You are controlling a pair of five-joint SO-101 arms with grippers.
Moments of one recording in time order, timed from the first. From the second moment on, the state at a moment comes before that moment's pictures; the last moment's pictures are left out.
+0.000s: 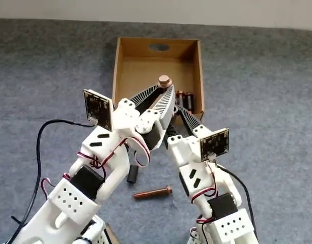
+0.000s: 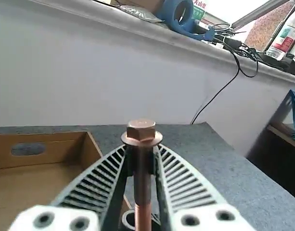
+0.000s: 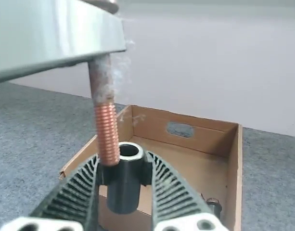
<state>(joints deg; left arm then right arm) 30.3 -60.7 59.2 8.1 20.8 -27.0 -86.5 86.0 9.5 1.0</state>
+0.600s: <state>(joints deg) 30.2 -56.5 56.7 6.5 16.5 -27.1 -86.5 87.1 9.2 1.0</state>
